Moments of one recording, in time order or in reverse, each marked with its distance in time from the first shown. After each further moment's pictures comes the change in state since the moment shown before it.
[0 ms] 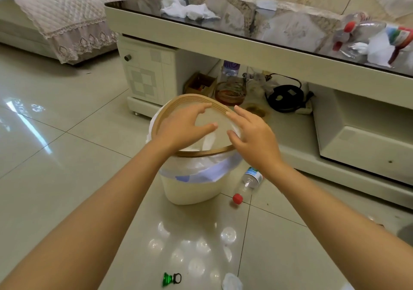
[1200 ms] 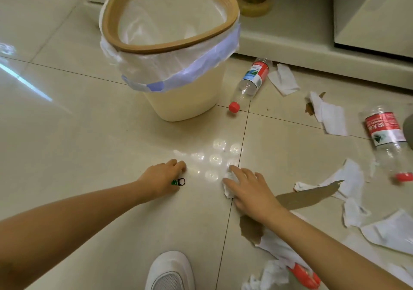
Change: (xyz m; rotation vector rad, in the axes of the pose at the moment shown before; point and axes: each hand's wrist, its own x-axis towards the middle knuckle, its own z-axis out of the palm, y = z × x) left_hand -0.232 -0.105 0.148 0.417 -0.899 -0.091; right_hand -0.314 0.014 0.098 -0.257 -0.701 0.005
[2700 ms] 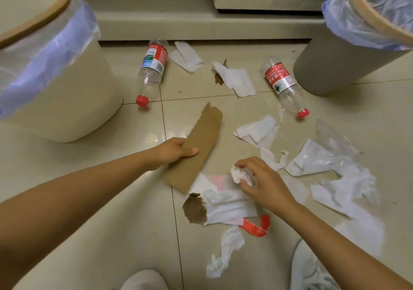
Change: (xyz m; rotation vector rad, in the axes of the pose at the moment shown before) left_hand 0.116 0.172 -0.037 -0.836 -0.394 0.151; right_hand -0.146 0.076 -0.014 0.720 0.233 0.619
